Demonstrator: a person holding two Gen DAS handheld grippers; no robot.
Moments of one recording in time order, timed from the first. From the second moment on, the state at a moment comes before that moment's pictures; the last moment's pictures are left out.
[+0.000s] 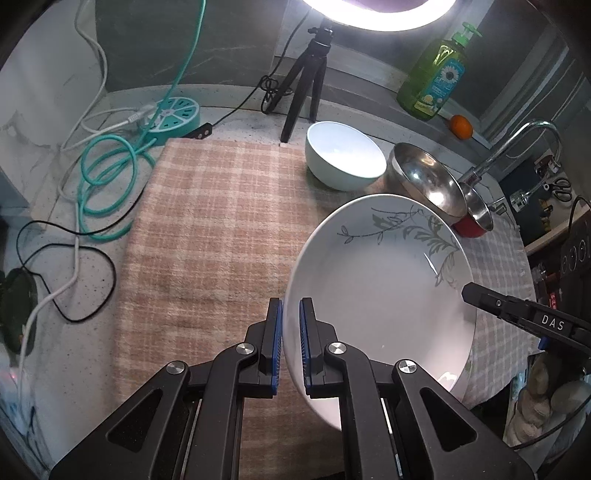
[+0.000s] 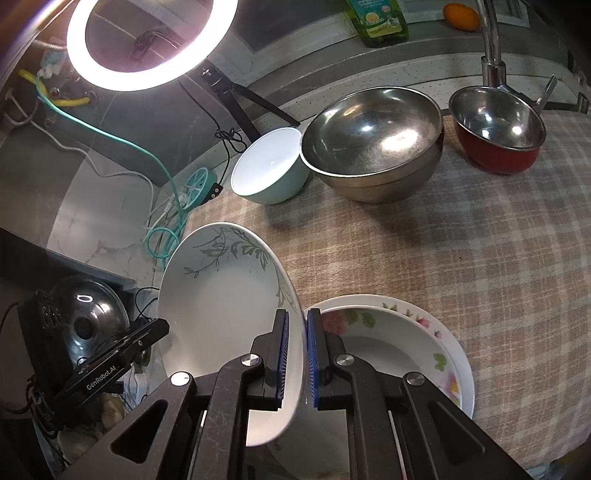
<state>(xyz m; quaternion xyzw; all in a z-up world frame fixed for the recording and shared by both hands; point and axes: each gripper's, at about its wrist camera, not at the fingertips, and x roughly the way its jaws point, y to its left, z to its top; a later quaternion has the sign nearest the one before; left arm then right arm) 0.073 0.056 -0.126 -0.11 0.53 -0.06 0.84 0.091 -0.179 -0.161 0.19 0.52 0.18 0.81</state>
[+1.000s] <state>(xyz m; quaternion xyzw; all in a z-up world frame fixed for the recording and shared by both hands) 0.035 -0.022 -0.152 -0.10 0.56 -0.07 0.82 0.042 -0.258 -0.187 0.18 0.54 0.15 0.80</state>
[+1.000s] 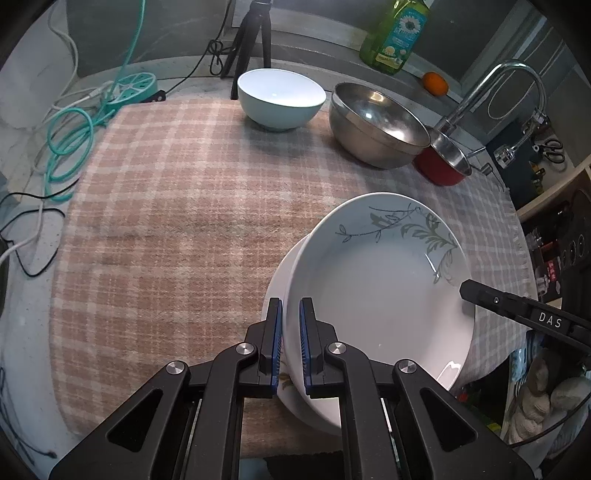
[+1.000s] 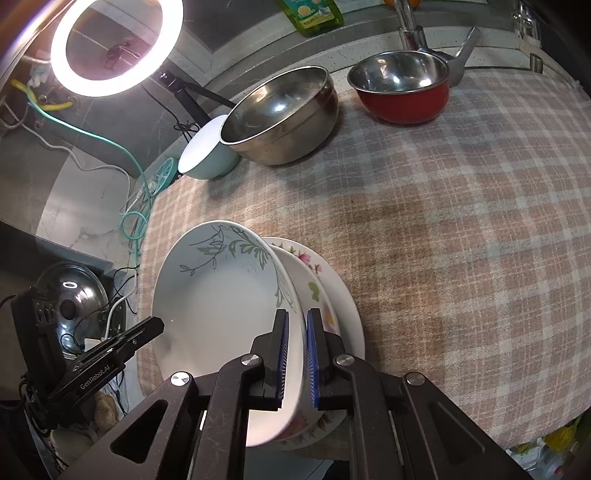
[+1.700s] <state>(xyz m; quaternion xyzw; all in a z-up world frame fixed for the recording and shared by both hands) 0.037 -0.031 -0.158 -0.08 0.57 -0.08 0.81 0.036 -0.265 -0.200 0.19 0.55 0.14 0.80</state>
